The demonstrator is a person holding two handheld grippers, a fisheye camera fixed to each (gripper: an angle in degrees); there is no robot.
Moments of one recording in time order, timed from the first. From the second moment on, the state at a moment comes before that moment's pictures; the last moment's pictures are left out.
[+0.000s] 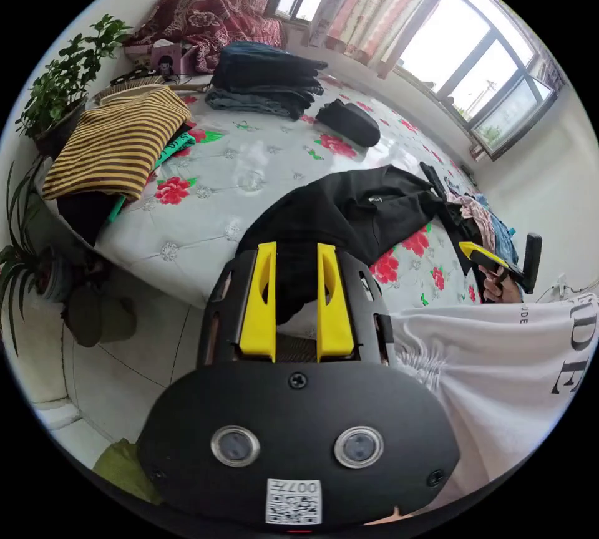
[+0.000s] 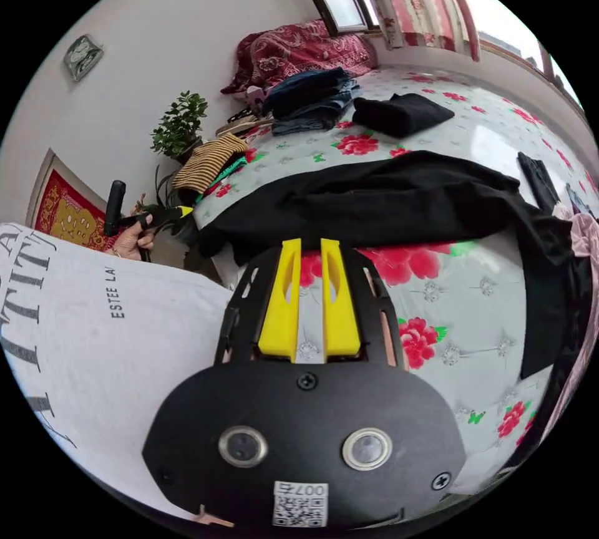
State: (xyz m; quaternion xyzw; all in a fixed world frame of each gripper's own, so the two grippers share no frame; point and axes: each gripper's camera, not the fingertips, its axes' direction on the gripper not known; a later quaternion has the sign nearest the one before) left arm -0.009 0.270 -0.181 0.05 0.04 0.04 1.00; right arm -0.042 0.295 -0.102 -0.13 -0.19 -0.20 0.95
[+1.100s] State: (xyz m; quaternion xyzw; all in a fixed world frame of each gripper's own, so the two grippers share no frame) left arm 0.184 0.173 -0.066 -0.08 0.01 0.28 0.96; right arm 0.064 0.090 0.042 -0.15 0.10 -0.06 0.98
